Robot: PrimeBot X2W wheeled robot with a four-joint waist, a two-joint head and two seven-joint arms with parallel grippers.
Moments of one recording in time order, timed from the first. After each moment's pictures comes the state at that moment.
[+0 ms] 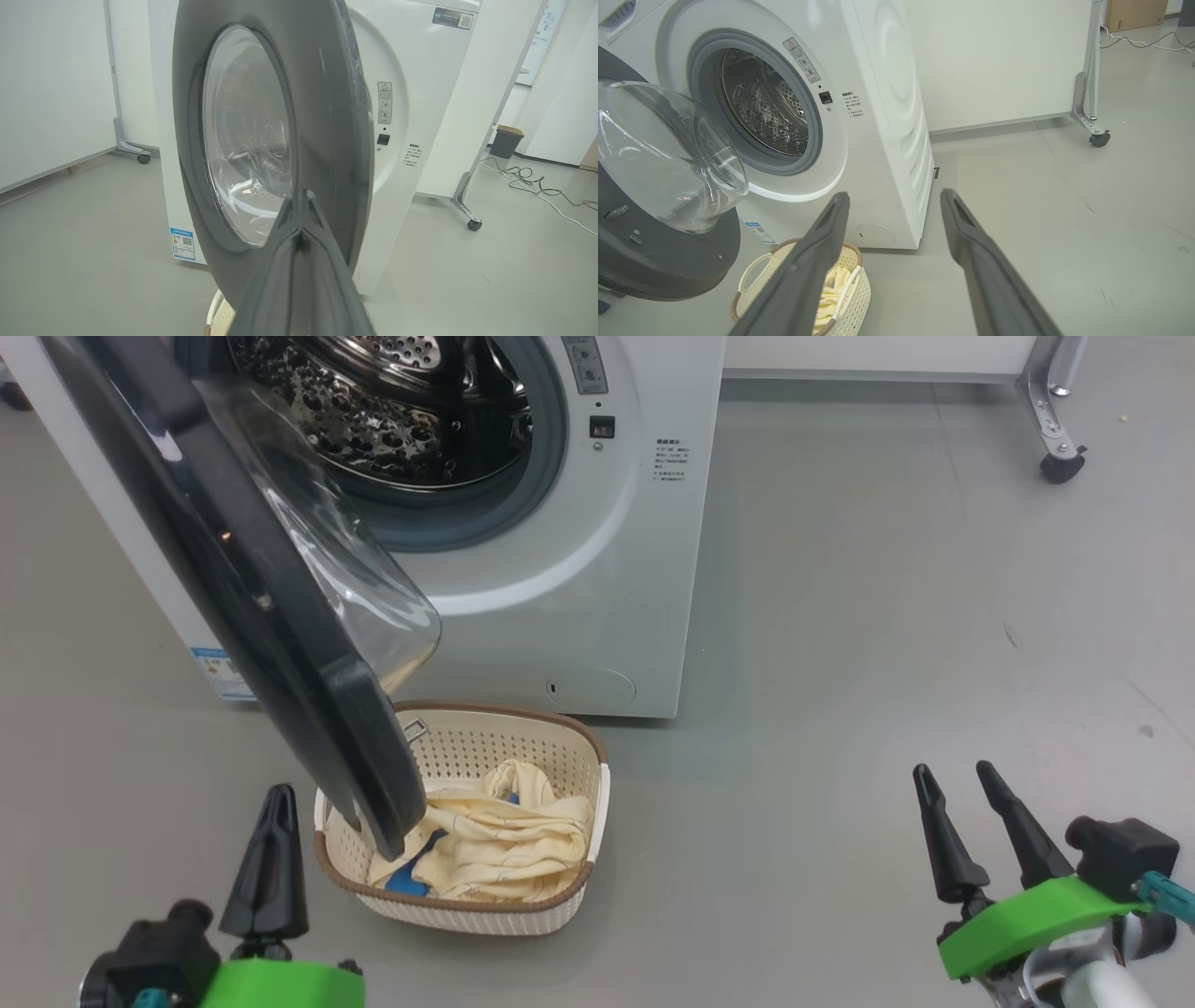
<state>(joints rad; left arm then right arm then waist) 0.02 0.04 -0.05 0.08 -0.20 -0.06 -0.25 0.00 -0.20 0.18 0.21 0.49 0.13 -0.25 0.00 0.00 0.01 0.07</state>
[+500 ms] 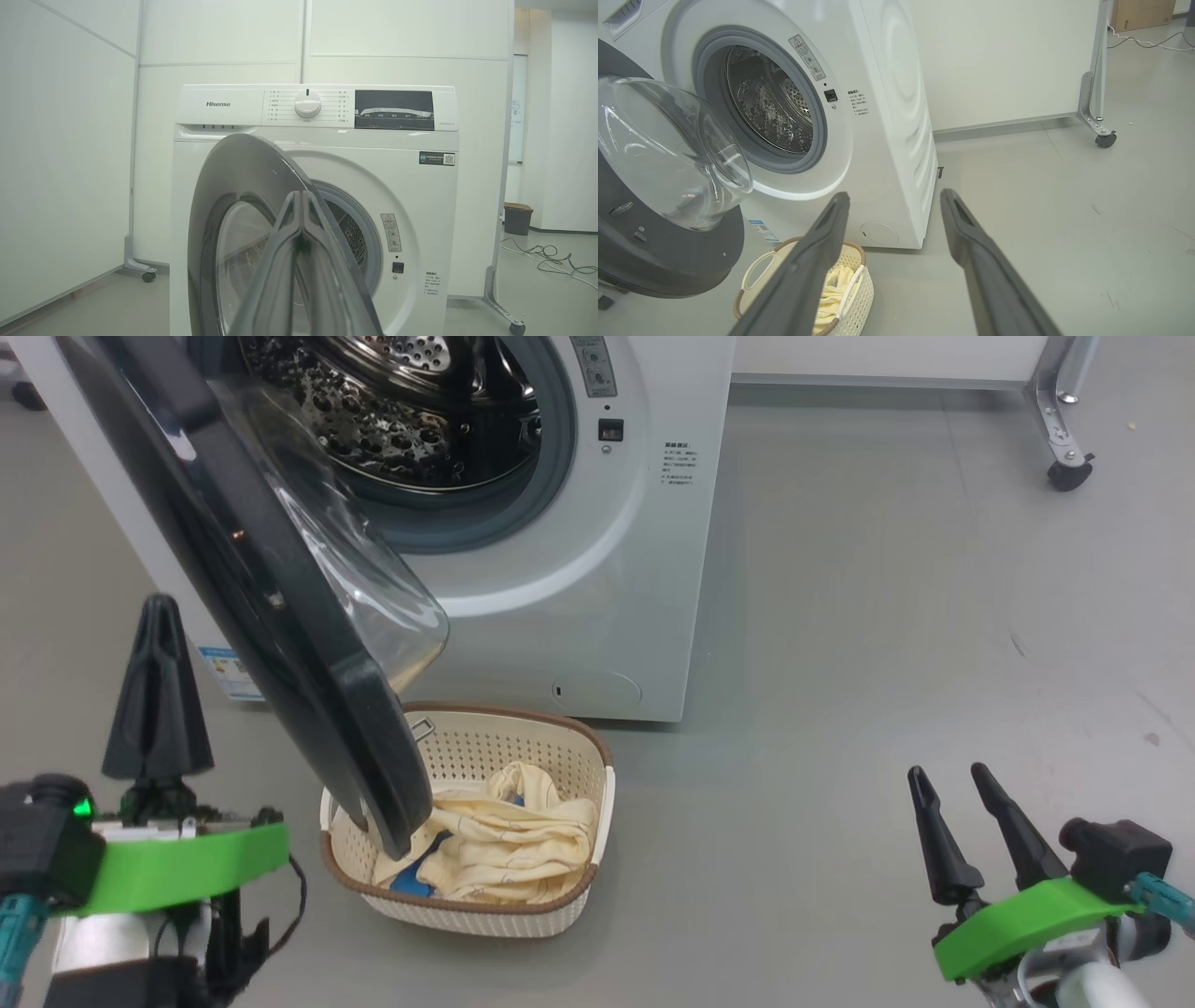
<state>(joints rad) -0.19 0.11 0.03 -0.09 -0.17 -0.07 -0.25 0.00 -0.19 0.18 0.21 0.47 0.13 -0.25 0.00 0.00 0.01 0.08</state>
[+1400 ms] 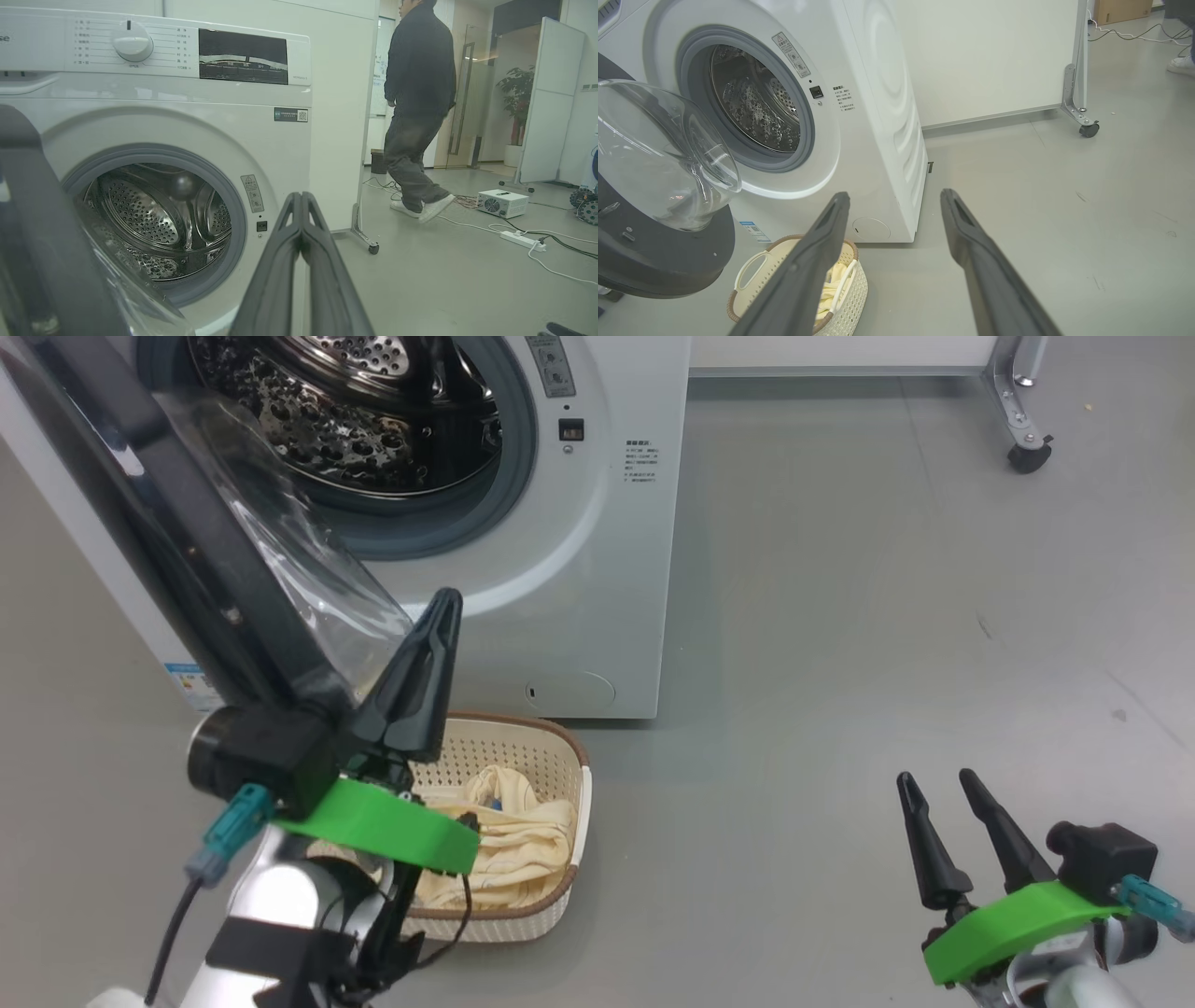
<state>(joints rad) -0.32 0.09 -0.28 -0.09 -0.24 -0.12 -0.02 -0.01 -0.18 0.20 0.23 0.47 0.13 -0.25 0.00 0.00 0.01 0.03</state>
